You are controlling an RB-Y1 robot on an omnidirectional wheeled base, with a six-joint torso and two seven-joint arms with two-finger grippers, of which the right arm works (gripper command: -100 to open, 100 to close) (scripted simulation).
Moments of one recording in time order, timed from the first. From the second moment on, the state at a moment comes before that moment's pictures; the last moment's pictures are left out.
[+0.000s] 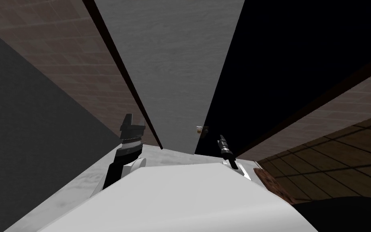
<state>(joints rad) 0.29 -0.20 -0.33 -1.43 0.18 -0.30 -0.40</state>
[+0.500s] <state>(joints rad) 0.26 -0.19 -0.28 -1.44 0.19 -0.32 -0.41</state>
